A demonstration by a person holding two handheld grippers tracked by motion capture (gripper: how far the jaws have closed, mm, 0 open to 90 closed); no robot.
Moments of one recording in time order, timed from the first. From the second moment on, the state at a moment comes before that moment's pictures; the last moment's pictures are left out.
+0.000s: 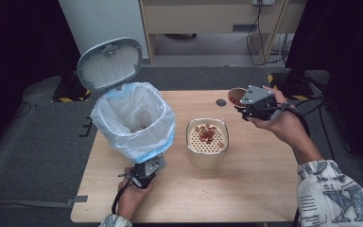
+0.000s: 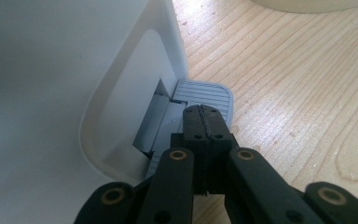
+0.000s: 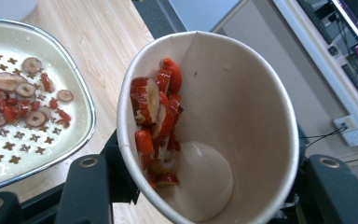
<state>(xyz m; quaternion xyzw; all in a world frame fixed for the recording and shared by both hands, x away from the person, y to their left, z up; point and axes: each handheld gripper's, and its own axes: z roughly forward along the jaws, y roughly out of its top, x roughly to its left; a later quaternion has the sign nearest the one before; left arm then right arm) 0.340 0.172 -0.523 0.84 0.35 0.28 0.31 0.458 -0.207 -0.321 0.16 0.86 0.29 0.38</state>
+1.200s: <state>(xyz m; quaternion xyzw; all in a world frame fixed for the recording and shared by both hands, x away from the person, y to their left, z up) 0.340 0.172 -0.524 0.84 0.35 0.28 0.31 0.469 -0.232 -0.323 0.24 0.85 0.36 0.29</state>
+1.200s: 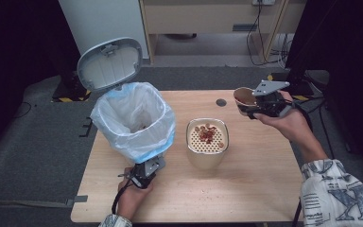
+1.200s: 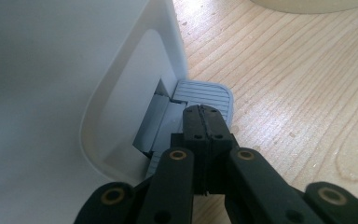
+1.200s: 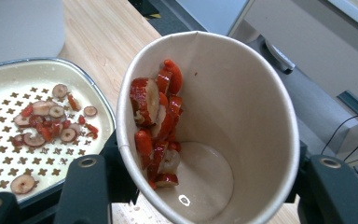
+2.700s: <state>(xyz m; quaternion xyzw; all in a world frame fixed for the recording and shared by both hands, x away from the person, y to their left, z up) 0.339 0.171 -0.524 0.84 0.35 0.28 0.31 0.473 -0.198 -0.303 0.24 0.85 0.42 0.20</state>
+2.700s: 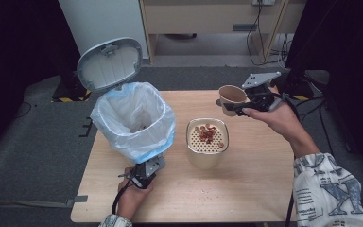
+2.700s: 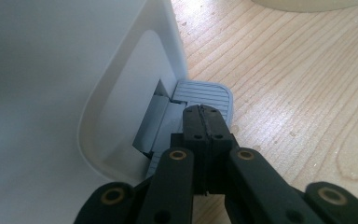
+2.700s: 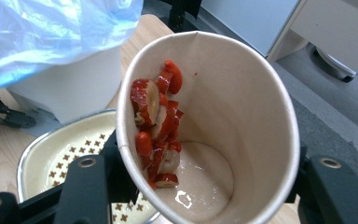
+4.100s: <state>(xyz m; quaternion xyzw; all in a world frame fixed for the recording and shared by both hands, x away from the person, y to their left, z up) 0.342 0.172 -0.523 0.85 0.34 0.28 0.31 0.472 -0.076 -0.246 0.20 0.86 0.45 0.16</state>
